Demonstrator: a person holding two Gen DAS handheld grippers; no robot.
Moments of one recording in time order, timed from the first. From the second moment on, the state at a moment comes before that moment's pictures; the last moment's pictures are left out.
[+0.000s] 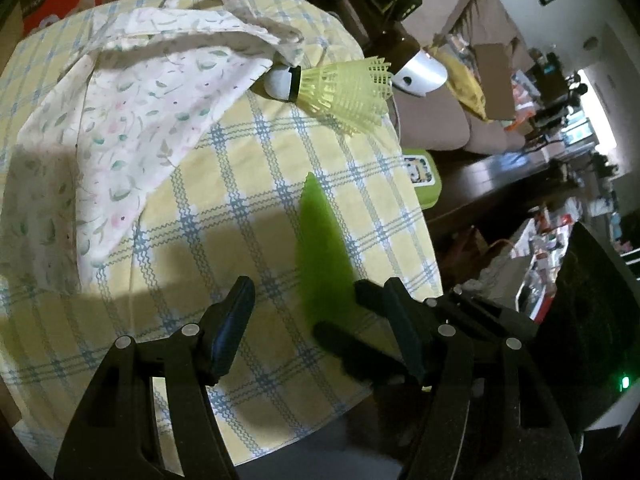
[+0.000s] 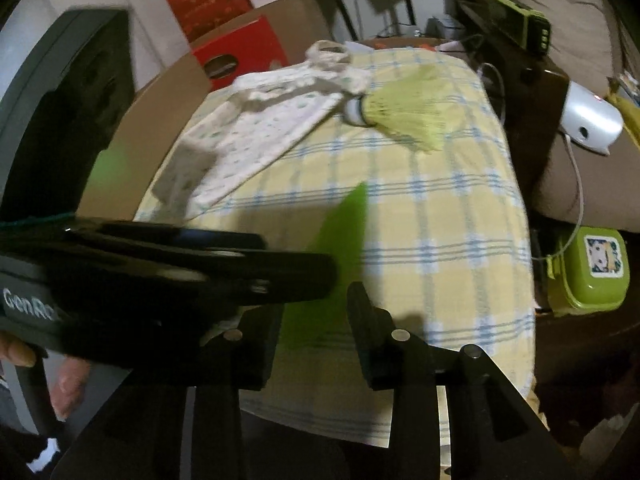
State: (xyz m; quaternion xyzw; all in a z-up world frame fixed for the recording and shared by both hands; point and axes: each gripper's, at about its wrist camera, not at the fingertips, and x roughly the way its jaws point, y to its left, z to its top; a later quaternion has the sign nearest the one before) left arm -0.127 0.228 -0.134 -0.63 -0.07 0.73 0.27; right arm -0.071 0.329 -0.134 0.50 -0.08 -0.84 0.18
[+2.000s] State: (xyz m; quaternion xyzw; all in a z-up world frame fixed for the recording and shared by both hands) left arm -0.126 0.194 -0.120 -0.60 -0.03 0.76 0.25; right arm -0.063 0.355 -0.114 0.49 -0.12 -0.85 0.17
